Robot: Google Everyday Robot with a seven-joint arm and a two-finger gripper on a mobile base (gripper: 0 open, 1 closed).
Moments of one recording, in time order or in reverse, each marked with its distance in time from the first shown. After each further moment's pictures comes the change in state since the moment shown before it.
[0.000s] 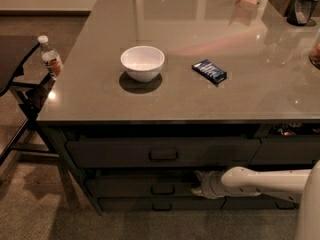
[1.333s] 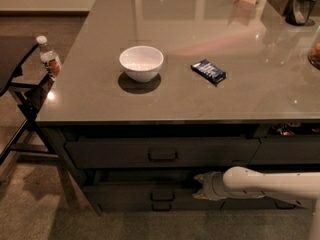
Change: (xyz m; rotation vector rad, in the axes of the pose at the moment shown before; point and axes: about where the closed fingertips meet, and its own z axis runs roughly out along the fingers) arm -0.010 -0.004 -0.023 0.024 -0.007 -0.007
